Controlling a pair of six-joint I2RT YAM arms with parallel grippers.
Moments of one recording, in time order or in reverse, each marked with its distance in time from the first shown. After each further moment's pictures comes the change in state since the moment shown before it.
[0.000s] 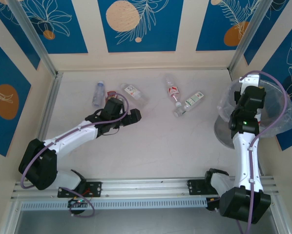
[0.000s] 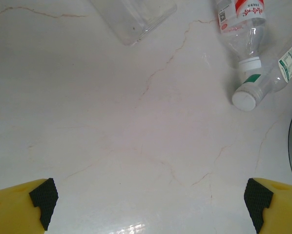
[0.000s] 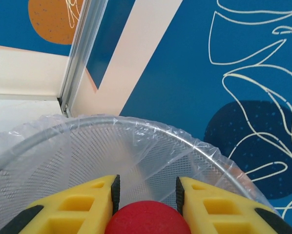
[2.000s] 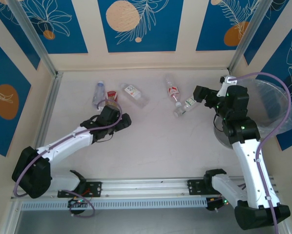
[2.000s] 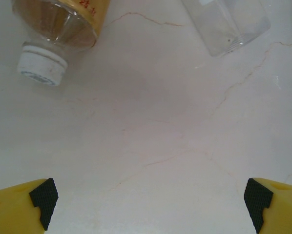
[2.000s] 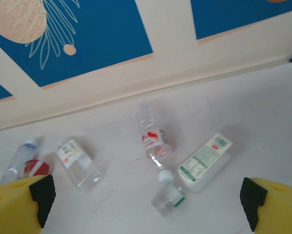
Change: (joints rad) left arm 0.001 -0.112 -0.108 -0.113 -0.224 -0.090; right arm 0.384 -0.073 0.180 -0.420 -0.423 0.759
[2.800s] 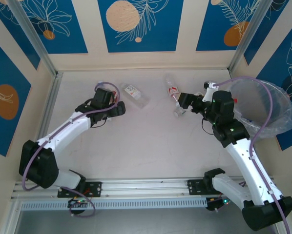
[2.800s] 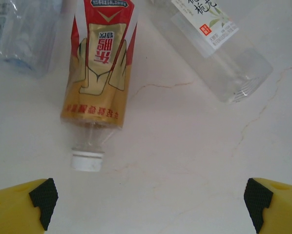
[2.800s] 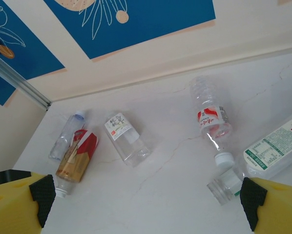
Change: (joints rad) left arm 0.178 0.142 0.282 -0.157 0.030 0.382; right arm 0.159 -0.008 -0.140 0.146 -0.066 0.067
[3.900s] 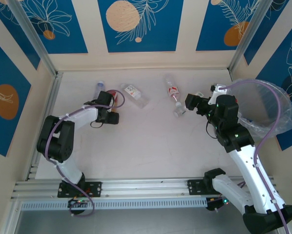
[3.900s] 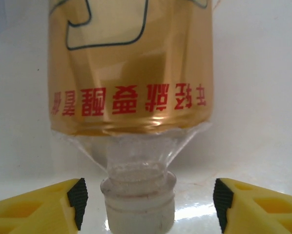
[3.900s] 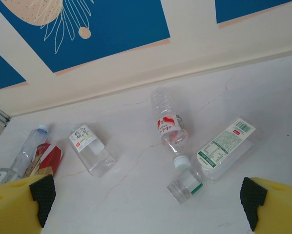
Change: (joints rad) left arm 0.111 0.315 -0.026 0.054 0.069 0.301; right arm 0.002 -0.072 0.000 -0.077 0.171 -0.037
